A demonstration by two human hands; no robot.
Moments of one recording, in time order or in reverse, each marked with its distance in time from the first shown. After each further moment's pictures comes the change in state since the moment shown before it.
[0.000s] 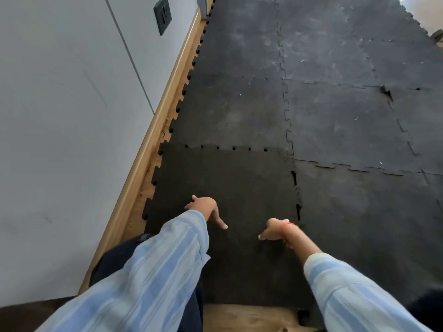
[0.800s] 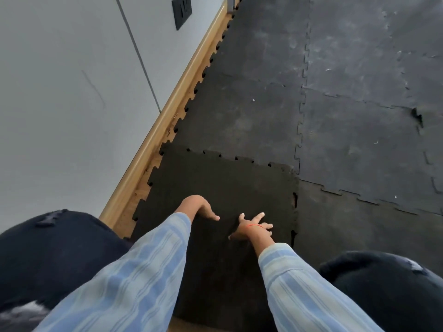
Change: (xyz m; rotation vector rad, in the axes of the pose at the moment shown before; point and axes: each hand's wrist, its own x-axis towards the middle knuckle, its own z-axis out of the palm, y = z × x) left_hand -0.011 0.003 -0.048 -0.248 -0.141 0.004; right_hand 0.041 -0.060 -0.025 -0.202 -0.082 -0.038
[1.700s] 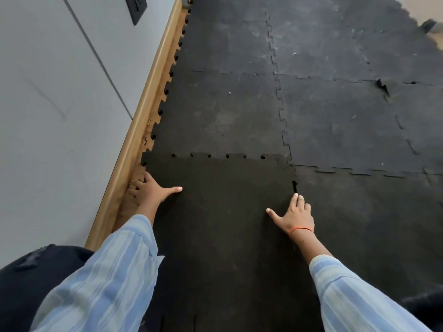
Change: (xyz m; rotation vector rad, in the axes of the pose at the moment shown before) left_hand 0.100 -0.104 -0.047 -0.559 0.728 -0.105; right_hand 0.038 0.088 0.009 0.267 0.710 0.113
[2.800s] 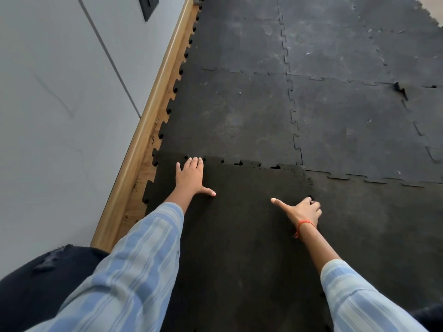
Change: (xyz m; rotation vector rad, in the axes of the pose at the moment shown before) left_hand -0.005 0.076 0.015 0.580 0.000 0.635; right_hand 0.026 -0.026 -0.013 0.459 -0.027 0.279
